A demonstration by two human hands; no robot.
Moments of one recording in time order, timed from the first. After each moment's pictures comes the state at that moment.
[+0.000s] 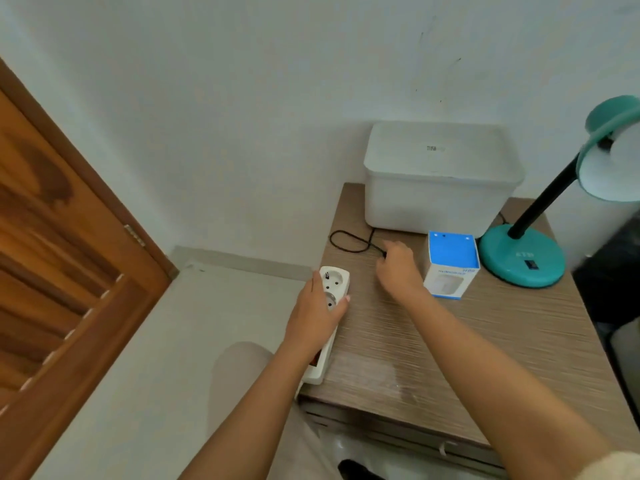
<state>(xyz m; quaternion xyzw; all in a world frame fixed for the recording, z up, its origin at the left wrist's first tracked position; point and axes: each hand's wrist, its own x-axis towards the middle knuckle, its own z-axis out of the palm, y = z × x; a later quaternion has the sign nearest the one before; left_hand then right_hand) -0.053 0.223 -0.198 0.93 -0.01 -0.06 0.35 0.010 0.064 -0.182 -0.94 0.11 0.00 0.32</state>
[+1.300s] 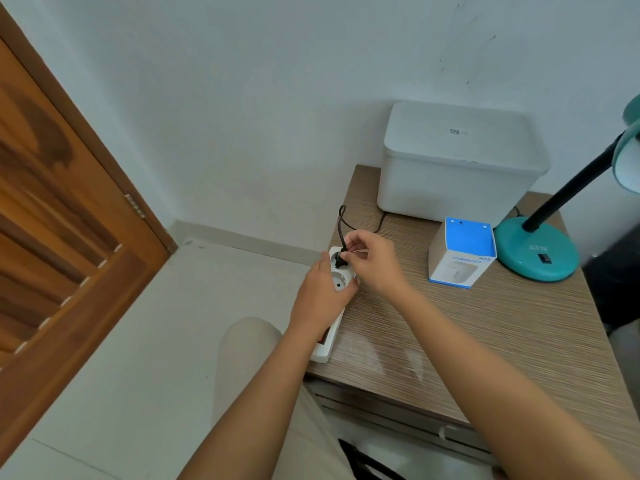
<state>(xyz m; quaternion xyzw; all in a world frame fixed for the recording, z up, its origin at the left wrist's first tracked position) -0.048 0.228 -0.214 0.91 -0.01 0.00 0.41 -0.014 0.113 -0.177 -0.86 -0.04 -0.04 0.51</state>
